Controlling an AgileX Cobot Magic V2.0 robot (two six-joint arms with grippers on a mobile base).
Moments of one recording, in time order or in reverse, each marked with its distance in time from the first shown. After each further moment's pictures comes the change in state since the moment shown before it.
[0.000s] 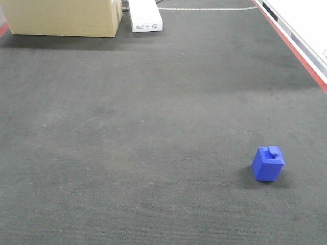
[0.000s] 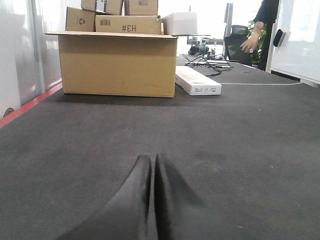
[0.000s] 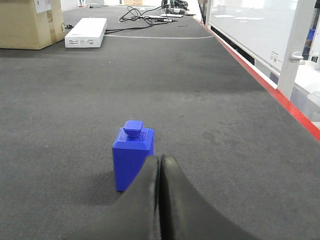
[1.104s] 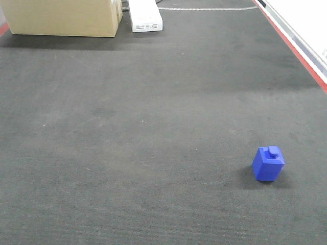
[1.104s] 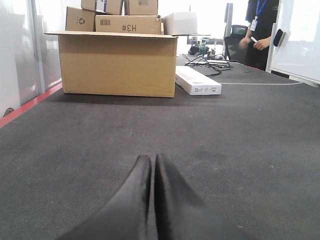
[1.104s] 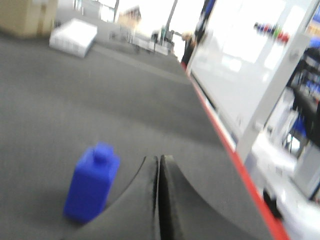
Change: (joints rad) left arm 0.000 0.000 0.000 0.000 0.000 0.000; right arm 0.000 0.000 0.000 -0.218 -0.134 -0.118
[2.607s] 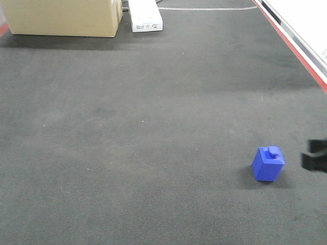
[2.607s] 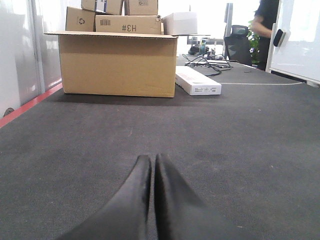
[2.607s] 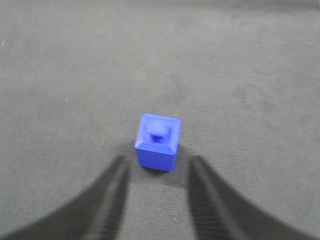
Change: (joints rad) left arm 0.000 0.000 0.000 0.000 0.000 0.000; right arm 0.077 0.929 -0.772 0.263 0.579 0.065
